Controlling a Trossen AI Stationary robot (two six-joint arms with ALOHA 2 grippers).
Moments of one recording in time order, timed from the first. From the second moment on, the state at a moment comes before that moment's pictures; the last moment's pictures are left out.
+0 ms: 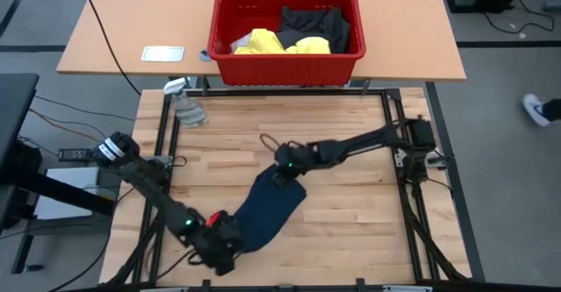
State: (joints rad) left arm -0.77 1.64 0.94 -0.28 -0.30 -1.02; right arm 0.02 1.89 1.22 -0.23 0.04 0.72
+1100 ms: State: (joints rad) left arm 0.16 1.72 1.03 -0.46 0.28 -0.41; right arm 0.40 1.62 0.83 -0.20 0.46 1.97
